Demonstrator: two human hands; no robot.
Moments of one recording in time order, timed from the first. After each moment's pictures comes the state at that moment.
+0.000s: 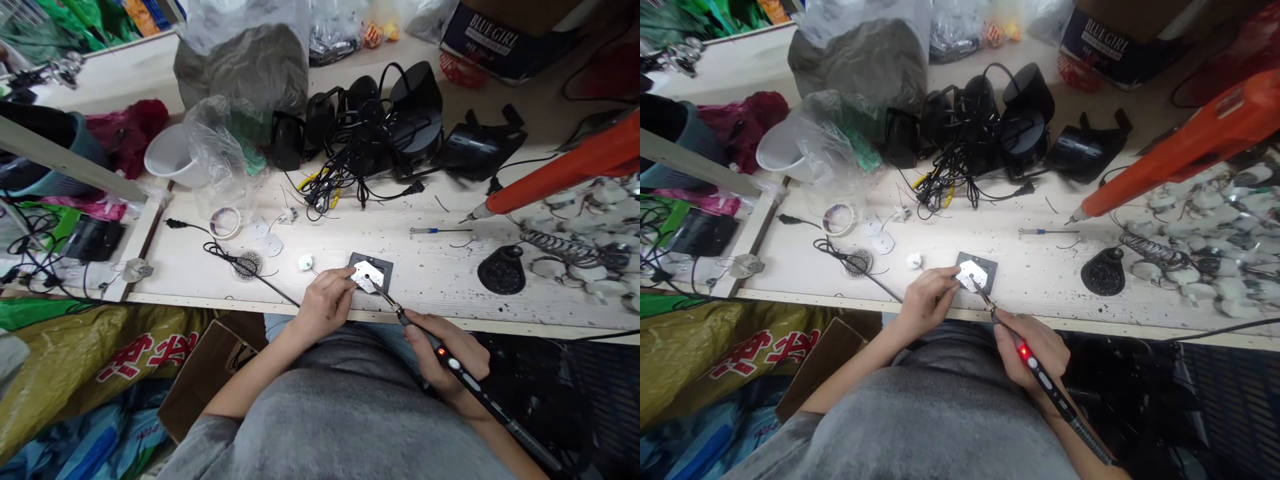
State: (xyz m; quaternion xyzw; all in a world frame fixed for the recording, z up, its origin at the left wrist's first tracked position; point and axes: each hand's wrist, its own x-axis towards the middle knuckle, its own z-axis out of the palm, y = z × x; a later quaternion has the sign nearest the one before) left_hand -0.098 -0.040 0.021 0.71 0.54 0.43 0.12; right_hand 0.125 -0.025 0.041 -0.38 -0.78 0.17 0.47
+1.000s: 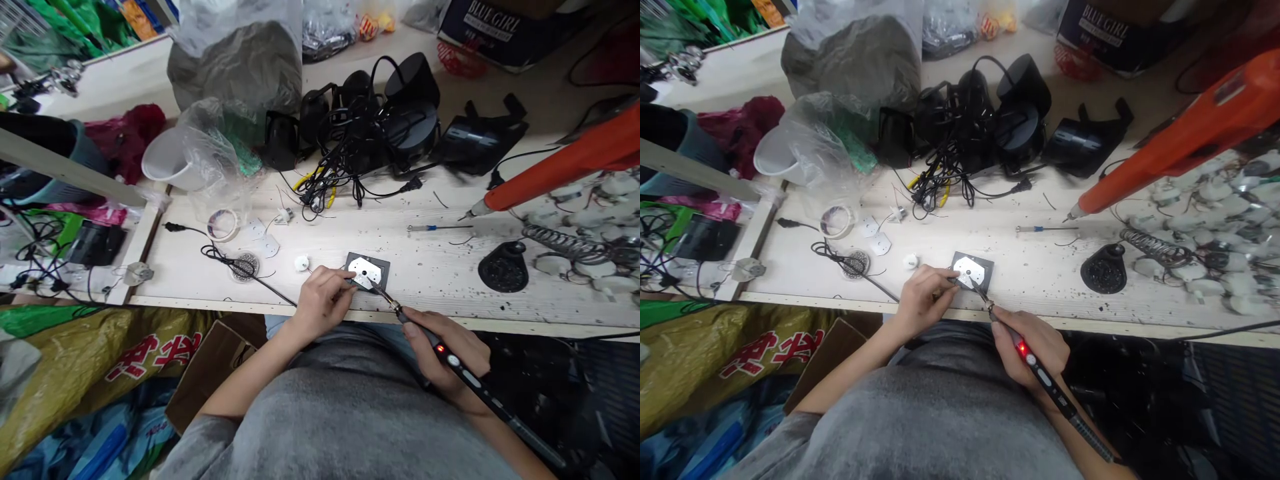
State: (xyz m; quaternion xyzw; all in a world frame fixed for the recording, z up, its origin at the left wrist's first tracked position) left_hand -0.099 -0.034 0.027 0.72 0.55 0.40 0.12; right_hand 0.127 -0.019 0.042 -0.38 -0.77 0.20 0.47
